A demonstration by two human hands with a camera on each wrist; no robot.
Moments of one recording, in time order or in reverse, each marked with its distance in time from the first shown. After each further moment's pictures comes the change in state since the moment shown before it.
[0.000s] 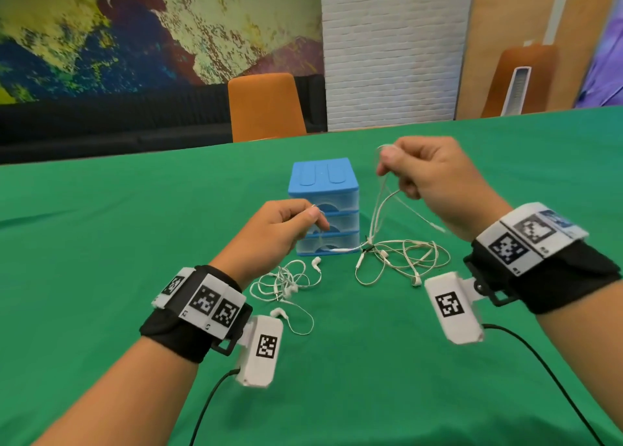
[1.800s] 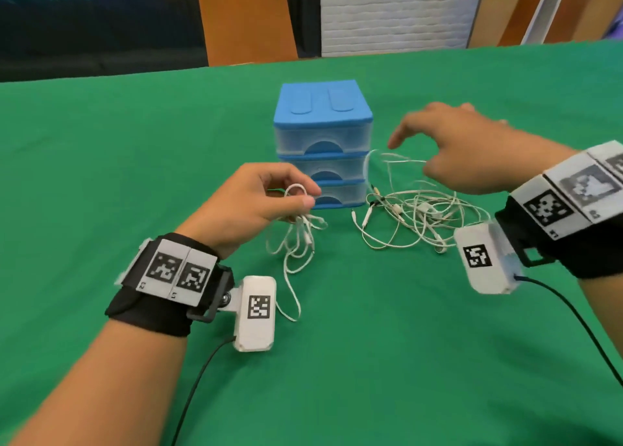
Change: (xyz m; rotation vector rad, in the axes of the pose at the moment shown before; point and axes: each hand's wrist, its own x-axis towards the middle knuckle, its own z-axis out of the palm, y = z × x) left_hand 0.027 -0.079 0.005 -0.149 -0.047 -0.144; right_hand 0.026 0.061 0.005 -0.971 -0.458 0.338
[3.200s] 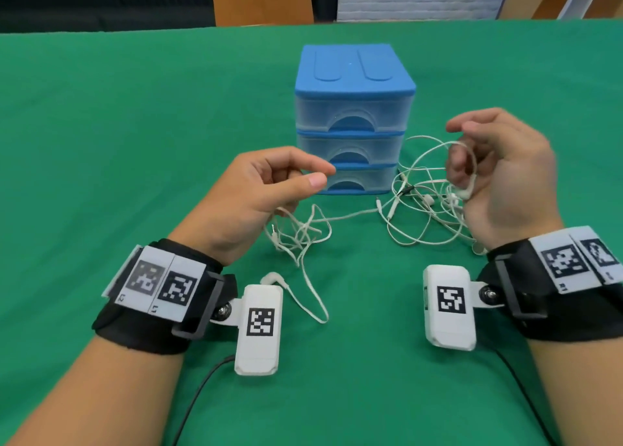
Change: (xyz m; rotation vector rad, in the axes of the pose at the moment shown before) left_hand -0.007 -0.022 -0.002 -0.280 0.093 0.019; right_hand 0.004 -0.002 0.080 1.570 0.542 0.033
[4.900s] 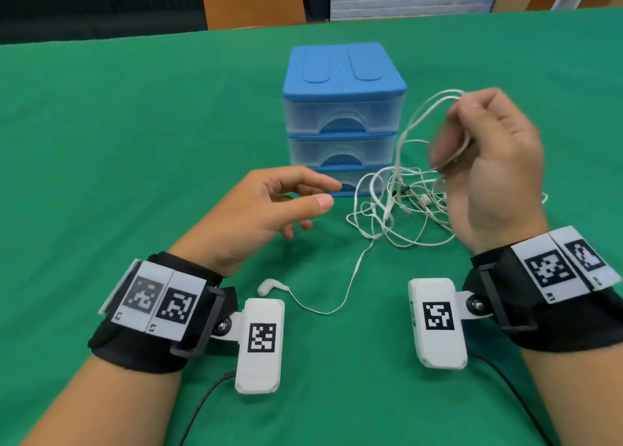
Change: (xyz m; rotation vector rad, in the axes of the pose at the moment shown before) left_hand -0.001 0.003 0.006 0.229 -0.096 -0.133; right_hand -0.002 0.003 0.021 0.142 -0.002 -0.132
